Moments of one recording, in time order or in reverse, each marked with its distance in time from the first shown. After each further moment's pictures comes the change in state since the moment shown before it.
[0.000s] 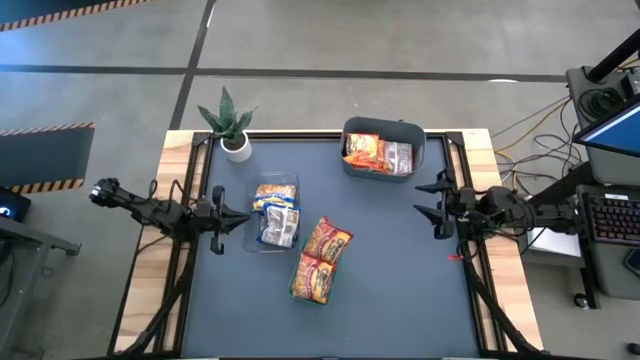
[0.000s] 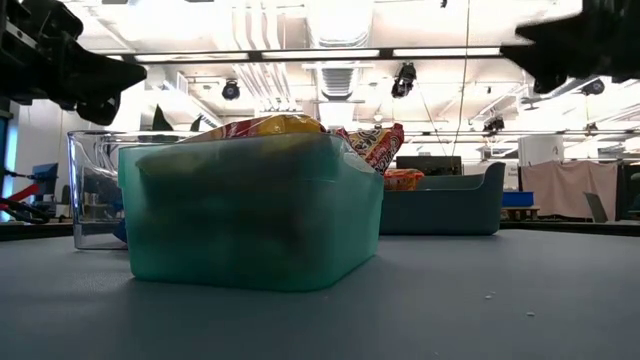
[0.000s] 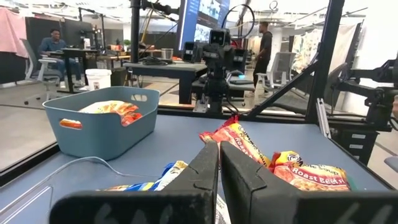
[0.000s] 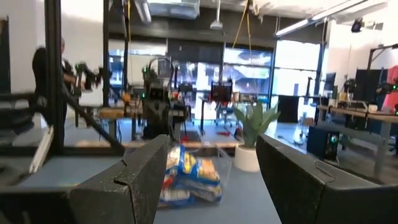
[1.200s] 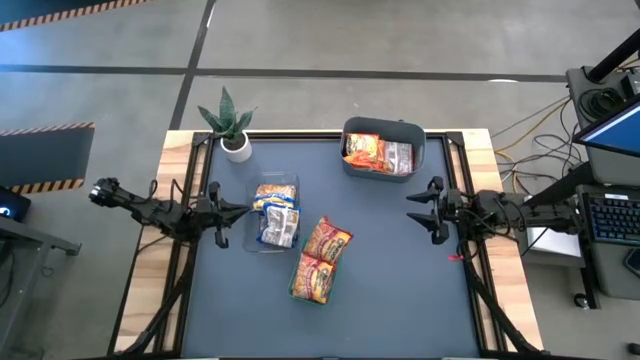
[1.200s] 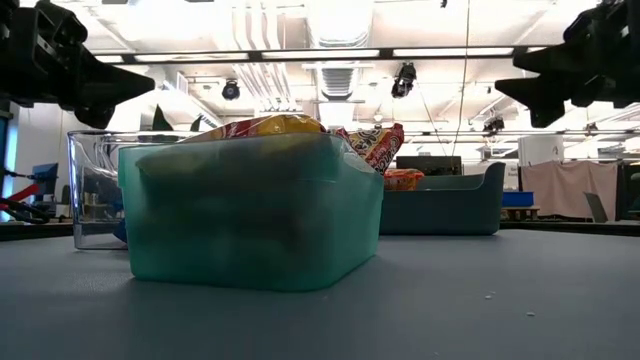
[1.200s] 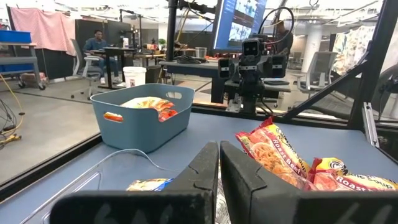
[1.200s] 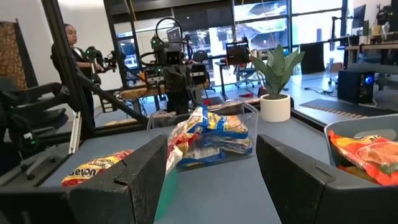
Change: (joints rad) left arm 0.000 0.010 0.001 -0.003 -0.153 -0.001; right arm 0.000 0.029 -0.067 -0.056 -0.042 0.224
